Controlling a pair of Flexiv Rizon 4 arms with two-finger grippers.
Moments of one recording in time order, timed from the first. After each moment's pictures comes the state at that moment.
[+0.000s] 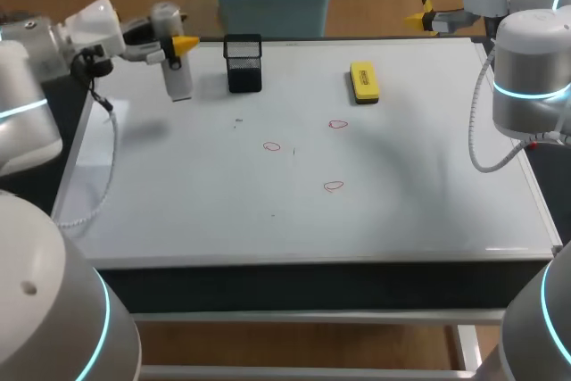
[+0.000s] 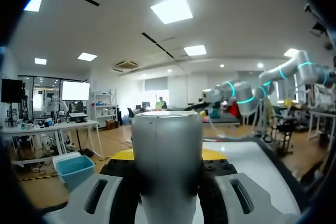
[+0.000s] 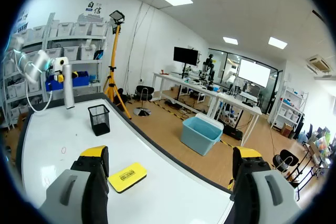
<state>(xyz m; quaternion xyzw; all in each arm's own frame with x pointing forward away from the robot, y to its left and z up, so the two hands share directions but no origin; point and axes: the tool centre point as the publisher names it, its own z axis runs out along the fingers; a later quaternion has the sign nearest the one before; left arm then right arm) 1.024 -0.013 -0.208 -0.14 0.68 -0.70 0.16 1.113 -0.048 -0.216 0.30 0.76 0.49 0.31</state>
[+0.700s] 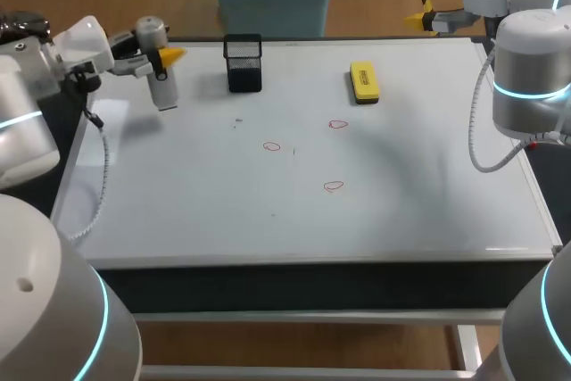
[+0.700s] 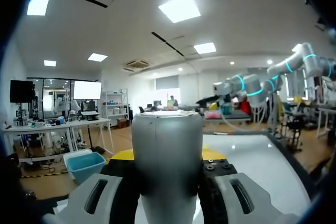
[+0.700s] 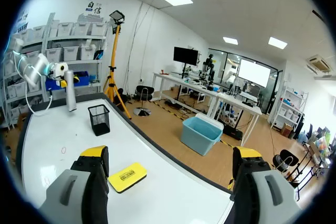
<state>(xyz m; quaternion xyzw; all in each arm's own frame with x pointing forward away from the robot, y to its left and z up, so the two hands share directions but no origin) 1.035 0.020 -0.239 -0.17 0.68 -0.69 0.20 1.113 -0.048 -0.216 0.30 0.76 0.49 0.31</state>
